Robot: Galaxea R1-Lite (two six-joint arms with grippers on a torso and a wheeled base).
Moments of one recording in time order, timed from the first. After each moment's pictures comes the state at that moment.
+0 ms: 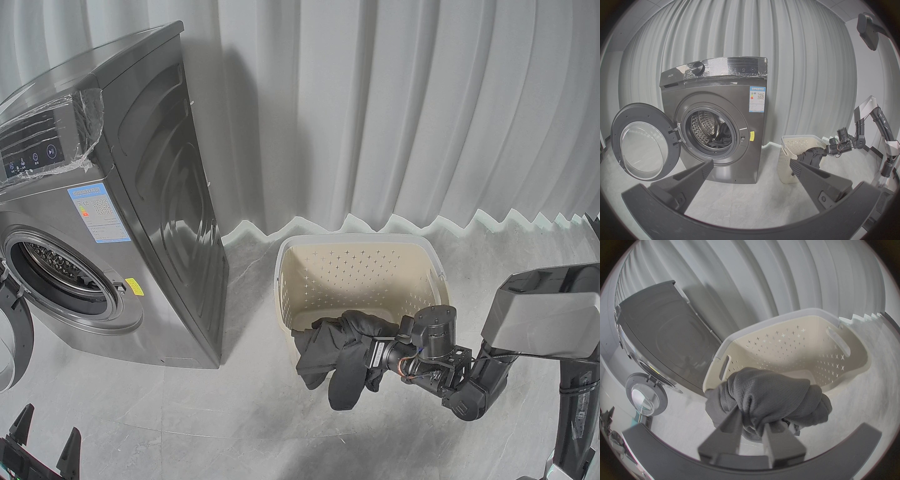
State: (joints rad) left arm 0.00 0.02 -0.02 0.00 0.00 -0.03; right arm 0.56 2.29 -0.65 -1.25 -0.10 0.46
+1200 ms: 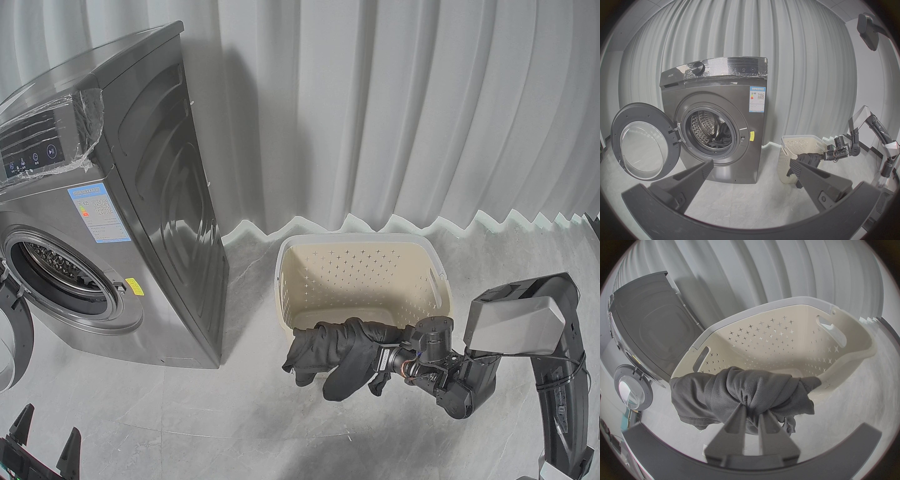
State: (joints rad) left arm 0.00 0.02 -0.02 0.00 0.00 -0.03; right arm 0.46 2.47 -0.70 -1.34 -0.10 0.38
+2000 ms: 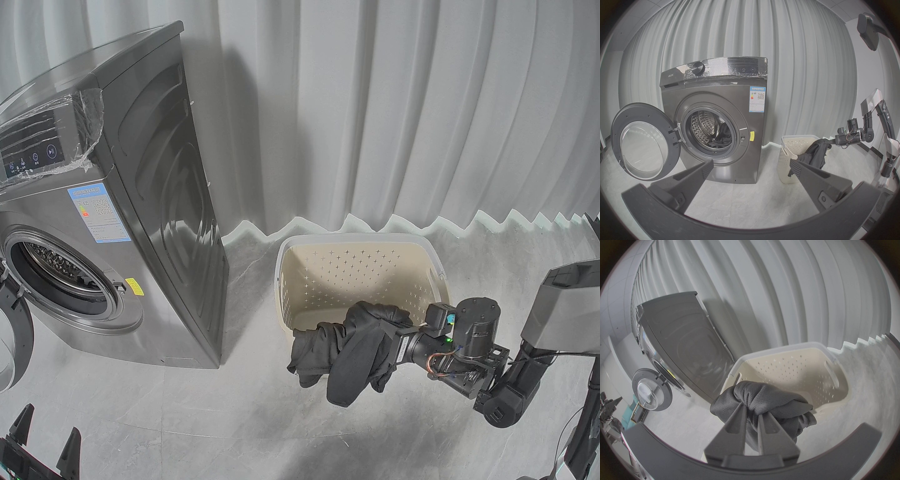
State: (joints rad) left arm 0.00 0.02 -0.02 0.00 0.00 -0.03; right arm 0.56 2.11 -0.46 -1.42 -0.10 0.32
